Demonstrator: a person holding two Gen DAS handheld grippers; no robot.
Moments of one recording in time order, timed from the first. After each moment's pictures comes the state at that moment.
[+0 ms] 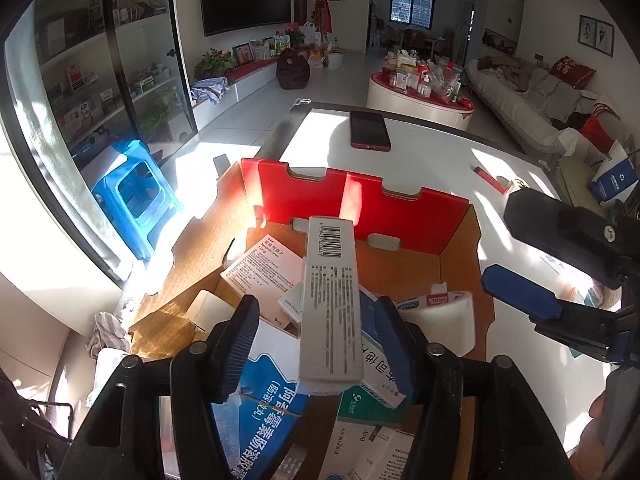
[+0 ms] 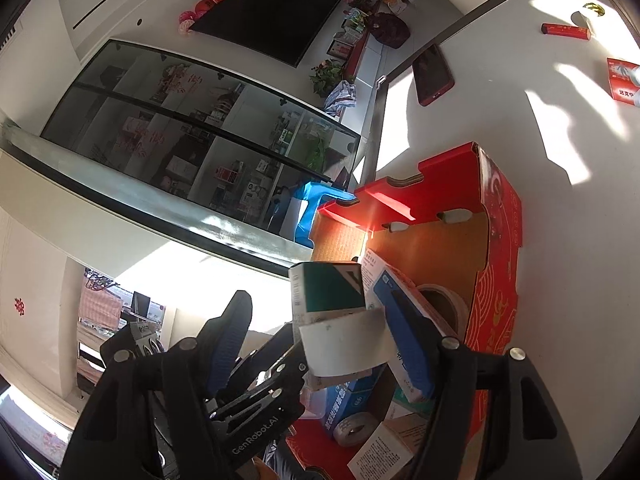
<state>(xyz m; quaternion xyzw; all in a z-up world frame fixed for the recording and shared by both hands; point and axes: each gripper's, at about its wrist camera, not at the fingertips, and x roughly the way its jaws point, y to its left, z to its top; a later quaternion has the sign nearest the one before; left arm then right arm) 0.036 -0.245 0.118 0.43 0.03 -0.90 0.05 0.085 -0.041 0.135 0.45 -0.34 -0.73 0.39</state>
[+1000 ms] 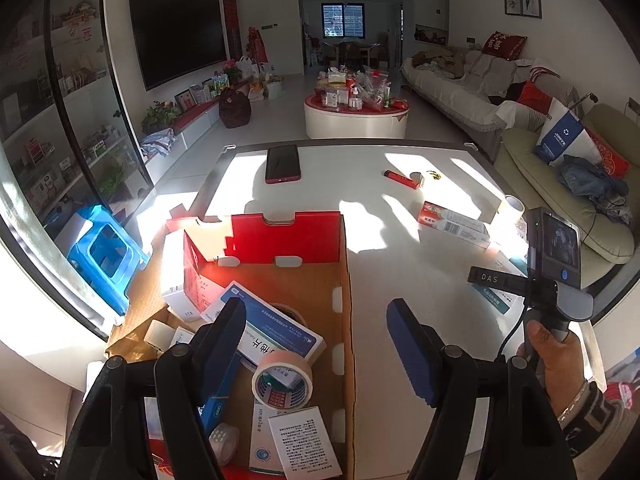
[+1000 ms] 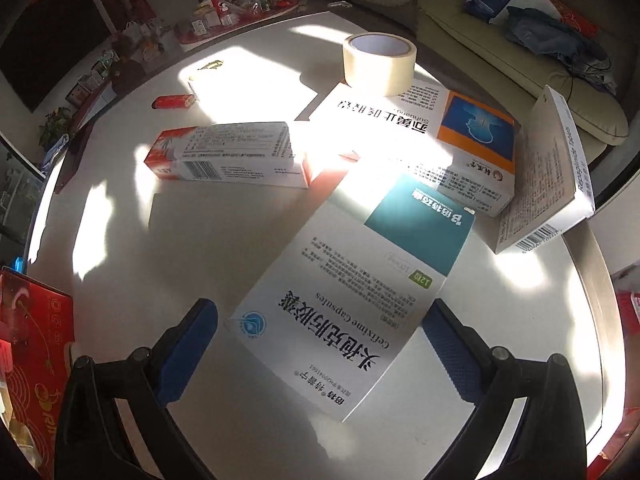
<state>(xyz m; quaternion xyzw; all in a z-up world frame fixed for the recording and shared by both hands) 0.078 -0.156 0.173 0.38 -0.05 -0.92 -0.05 0.044 0.141 0.045 0.52 -0.13 -0.84 -0.10</state>
